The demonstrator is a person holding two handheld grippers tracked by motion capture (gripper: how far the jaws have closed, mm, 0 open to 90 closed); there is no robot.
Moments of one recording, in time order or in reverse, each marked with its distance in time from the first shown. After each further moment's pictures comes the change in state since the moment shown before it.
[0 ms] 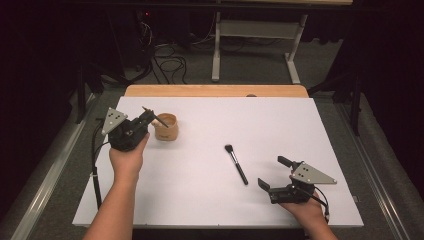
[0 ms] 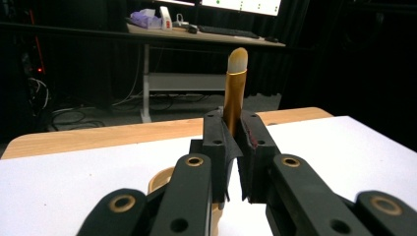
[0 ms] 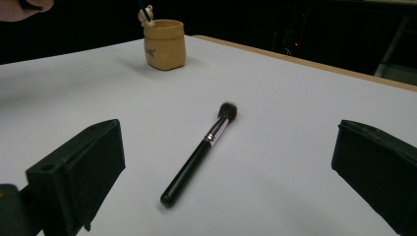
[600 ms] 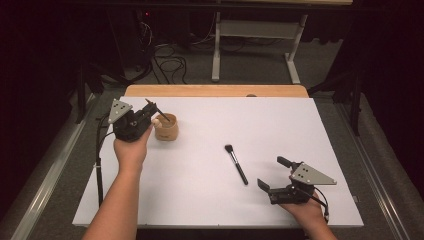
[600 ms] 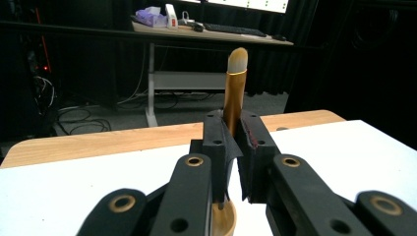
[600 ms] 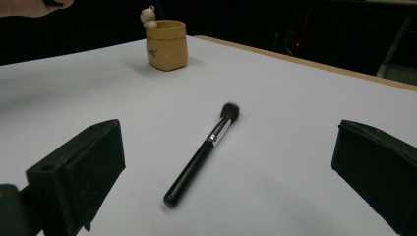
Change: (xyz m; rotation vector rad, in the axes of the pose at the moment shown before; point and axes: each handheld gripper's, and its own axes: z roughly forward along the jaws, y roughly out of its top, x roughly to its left) left arm 0.005 0.009 0.022 0.018 0.020 -0.007; right arm 0.002 0.000 0.000 0.000 0.004 0.001
